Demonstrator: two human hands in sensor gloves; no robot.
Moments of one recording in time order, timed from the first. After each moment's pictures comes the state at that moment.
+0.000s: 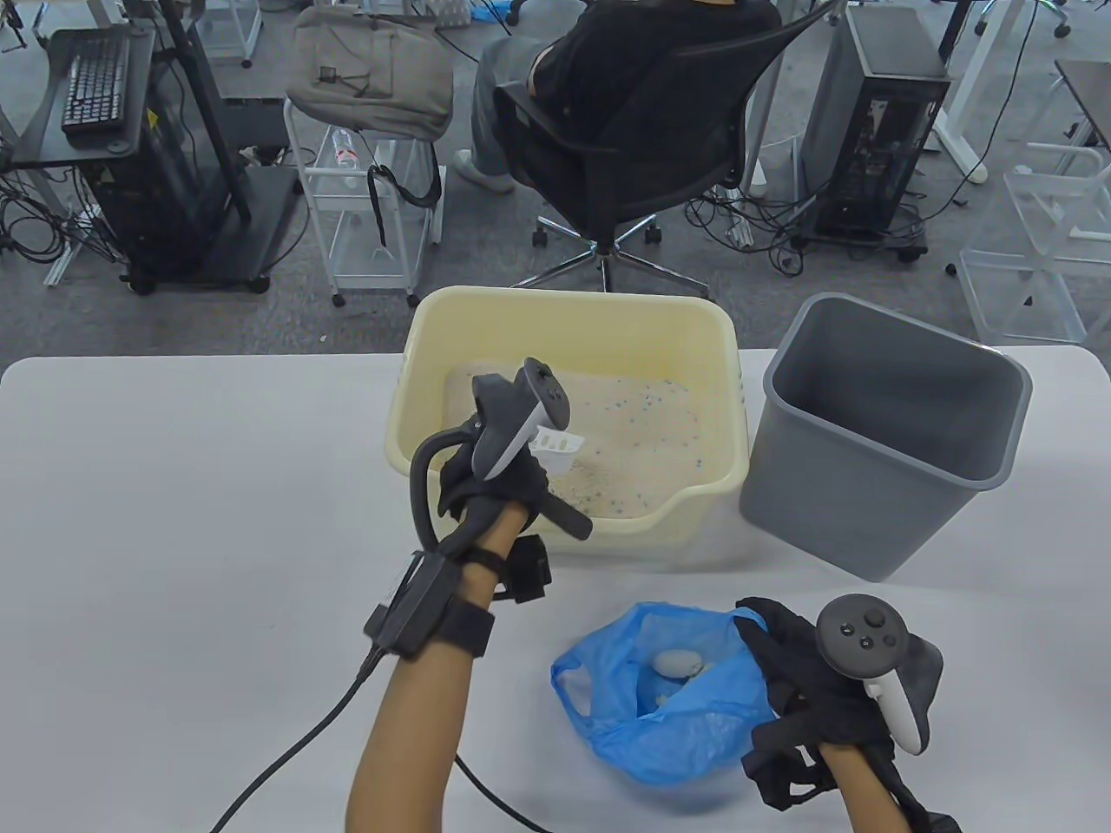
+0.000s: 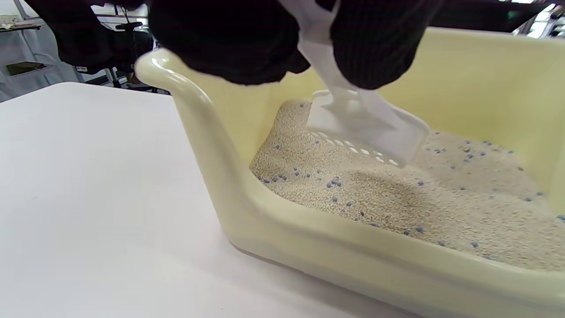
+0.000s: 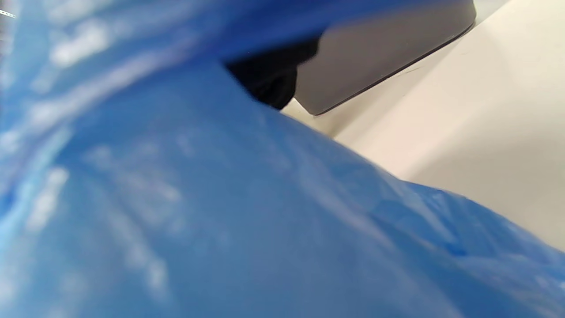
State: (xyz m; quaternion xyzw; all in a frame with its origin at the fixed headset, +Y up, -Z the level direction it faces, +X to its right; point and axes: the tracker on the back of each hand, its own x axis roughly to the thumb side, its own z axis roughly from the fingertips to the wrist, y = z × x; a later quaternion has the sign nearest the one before) left_hand -0.066 -0.573 -0.452 -0.18 0.16 0.04 0.97; right_hand 0.238 -0.681 -0.279 -0.08 0.04 0.93 0.36
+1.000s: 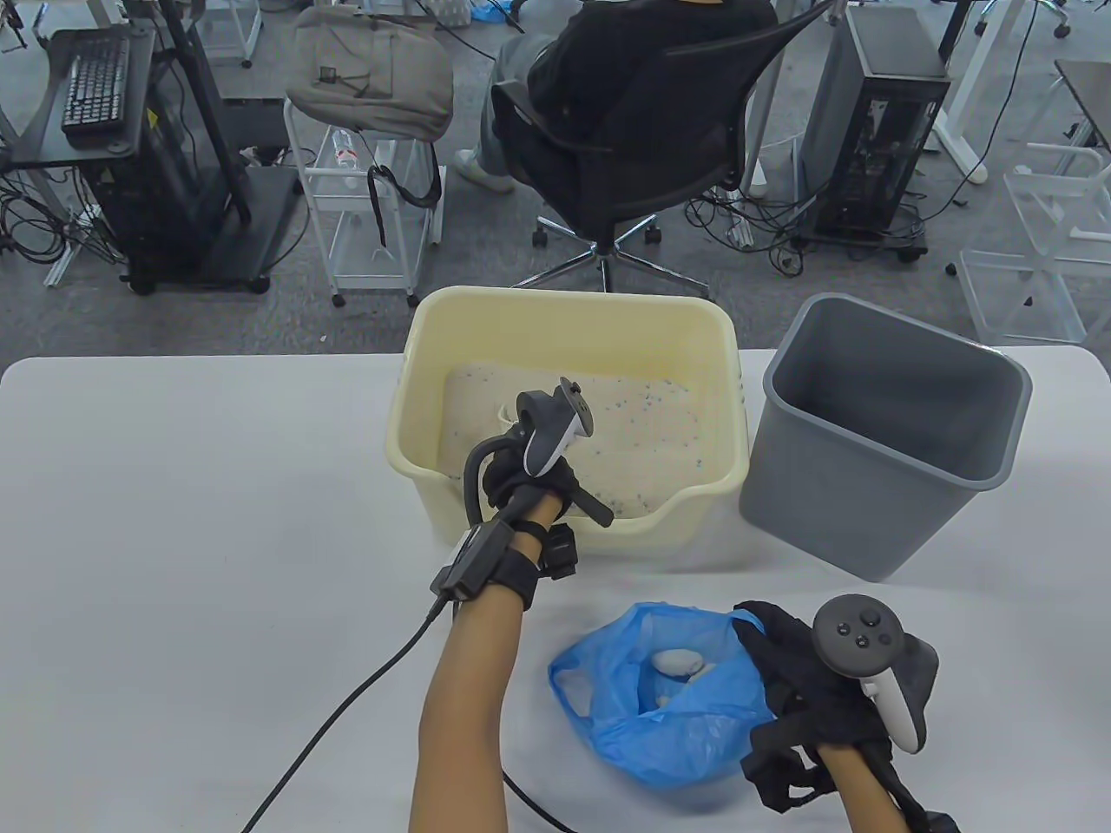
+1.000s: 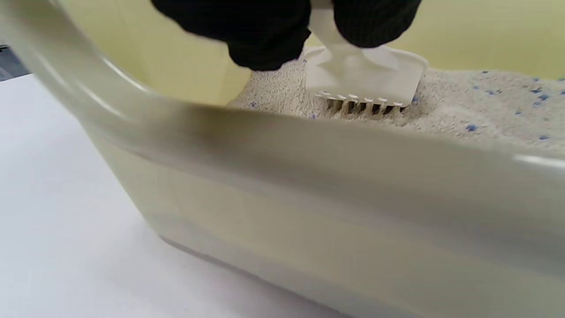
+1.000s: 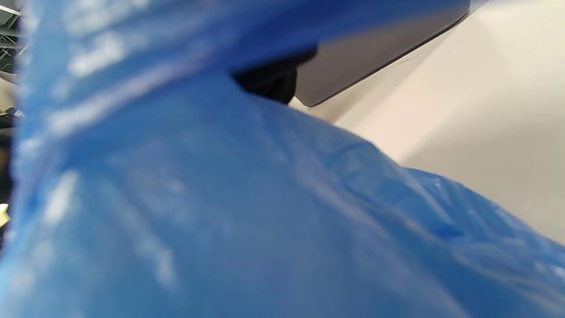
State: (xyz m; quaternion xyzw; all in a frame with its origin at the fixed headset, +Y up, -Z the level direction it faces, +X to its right) left_hand -0.047 -0.653 -0.488 -0.14 0.16 0.02 0.98; right_hand 0.237 -0.685 -0.280 -0.08 0.05 0.93 0.36
